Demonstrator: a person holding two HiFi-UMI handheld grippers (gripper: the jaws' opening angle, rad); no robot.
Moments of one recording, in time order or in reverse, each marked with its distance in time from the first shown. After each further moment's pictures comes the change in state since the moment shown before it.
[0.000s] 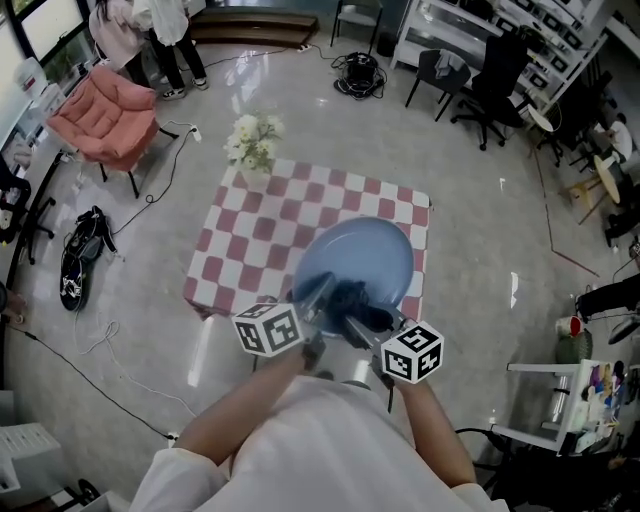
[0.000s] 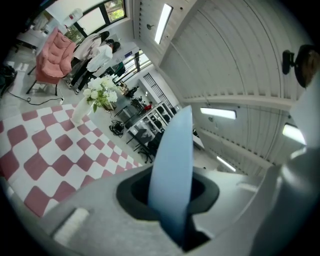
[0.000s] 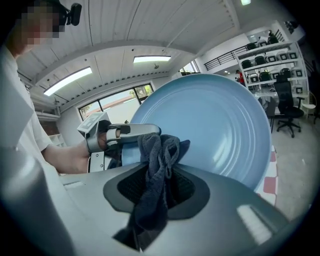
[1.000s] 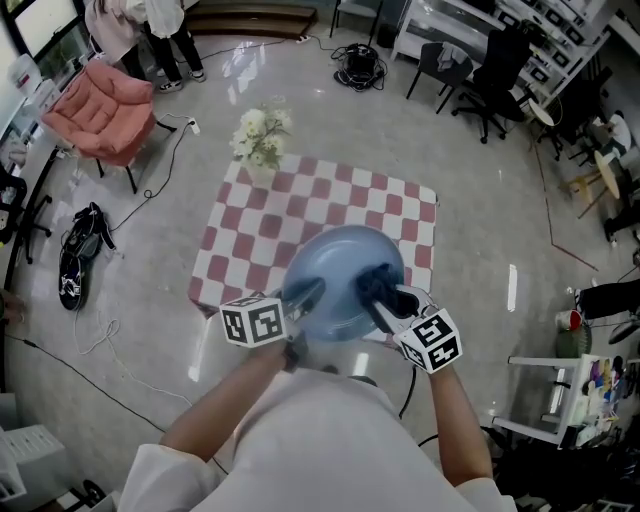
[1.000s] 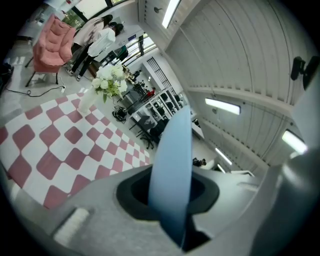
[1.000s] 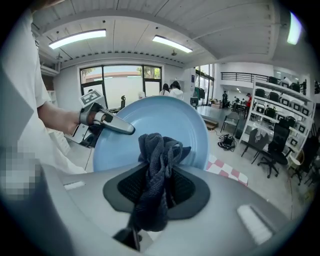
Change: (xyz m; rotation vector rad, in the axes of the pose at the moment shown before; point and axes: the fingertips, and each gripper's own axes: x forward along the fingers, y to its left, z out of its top) left arm -0.027 0.055 0.006 -0.066 0.176 -0.001; right arm 0.009 -0.046 0.013 -0.329 0.168 -0.186
